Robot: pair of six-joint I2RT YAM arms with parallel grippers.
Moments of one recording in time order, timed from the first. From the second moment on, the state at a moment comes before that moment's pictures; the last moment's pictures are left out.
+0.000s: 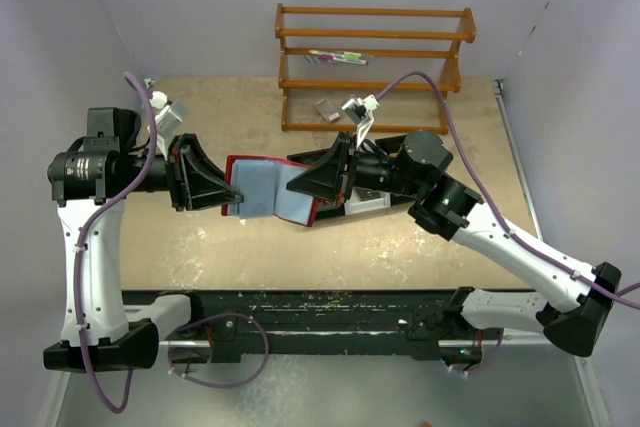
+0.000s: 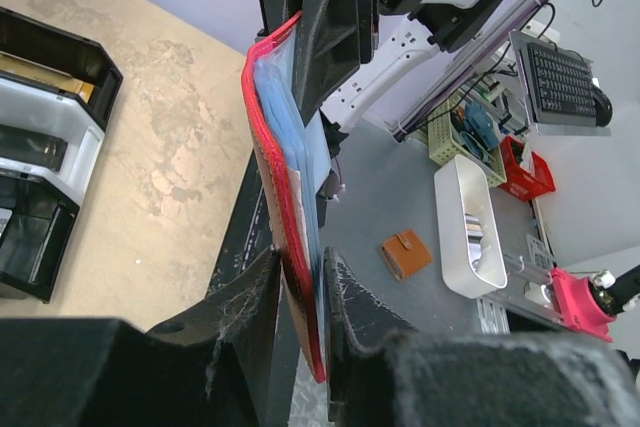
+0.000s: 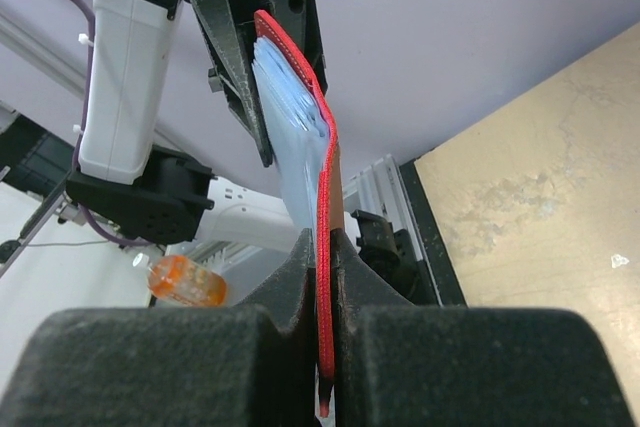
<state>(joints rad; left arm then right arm) 0.07 1.12 1.60 -1.51 1.52 0.51 0.88 1.16 1.16 0.12 -0.52 0.72</state>
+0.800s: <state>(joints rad) 0.07 1.03 1.49 -1.15 1.48 0.14 0.89 1.25 1.16 0.19 -0.50 0.74</state>
